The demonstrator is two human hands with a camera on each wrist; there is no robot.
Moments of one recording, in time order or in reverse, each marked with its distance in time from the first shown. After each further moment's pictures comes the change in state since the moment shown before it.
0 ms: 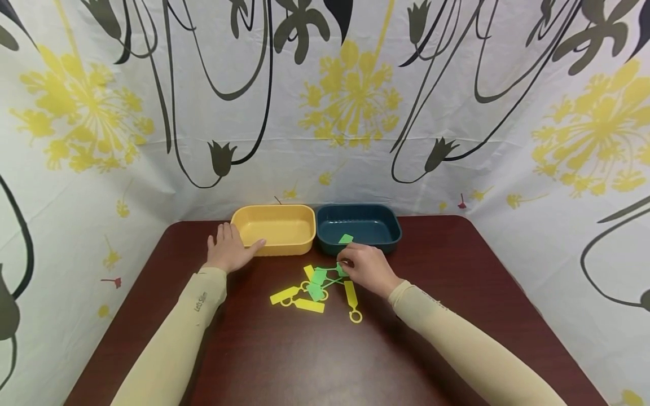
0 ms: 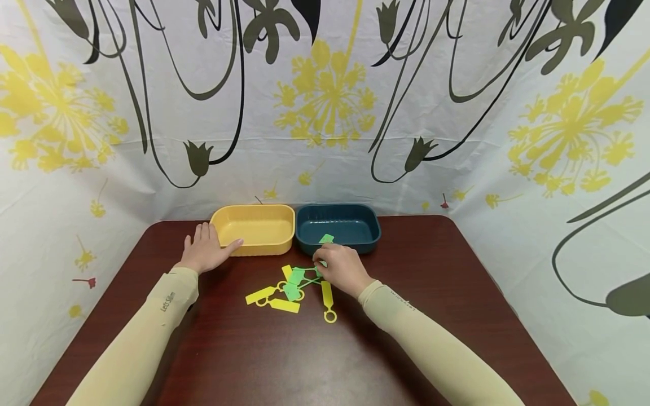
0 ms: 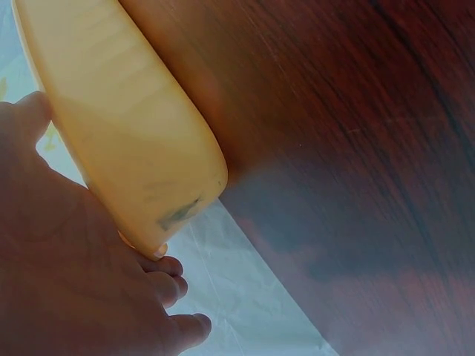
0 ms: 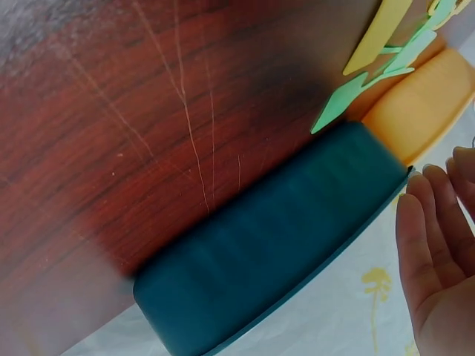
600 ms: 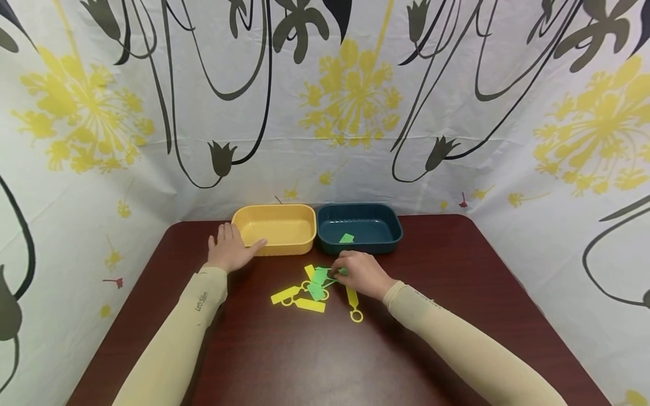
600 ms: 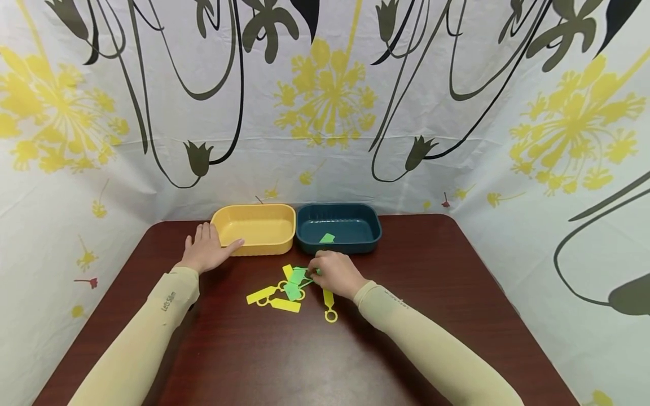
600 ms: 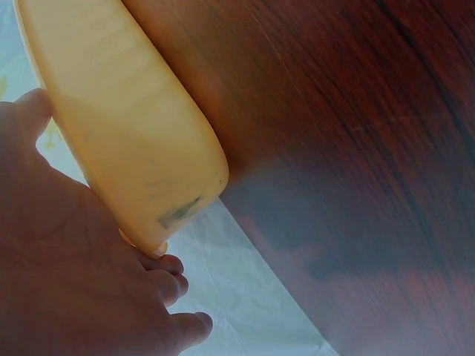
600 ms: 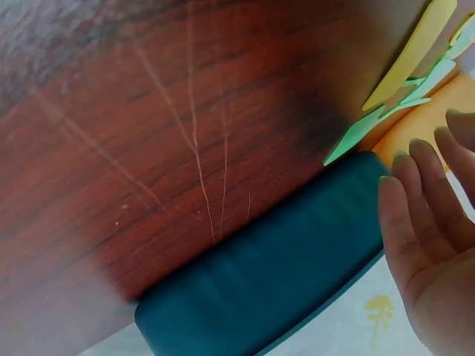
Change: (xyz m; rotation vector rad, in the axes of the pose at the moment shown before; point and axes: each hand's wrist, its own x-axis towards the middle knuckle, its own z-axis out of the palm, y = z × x) left_hand 0.001 0.000 0.001 -0.002 -0.005 -0.005; right_hand -0.001 -0.002 0.018 0.024 -0.224 0.004
